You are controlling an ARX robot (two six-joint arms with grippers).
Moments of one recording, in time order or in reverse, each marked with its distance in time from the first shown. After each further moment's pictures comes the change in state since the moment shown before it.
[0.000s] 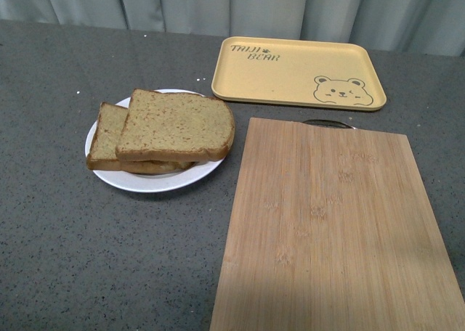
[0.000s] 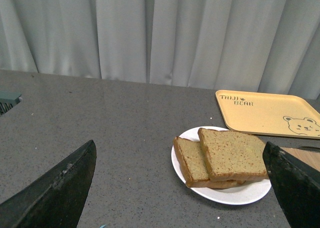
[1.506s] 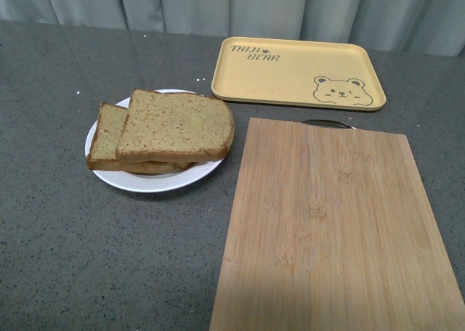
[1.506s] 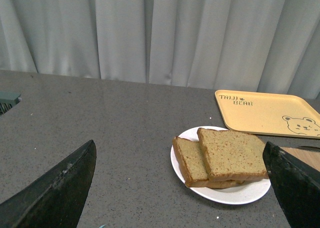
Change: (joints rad) left arm 0.000 0.000 0.000 0.000 0.000 0.000; right arm -0.078 -0.935 -0.077 -0.814 -0.075 0.000
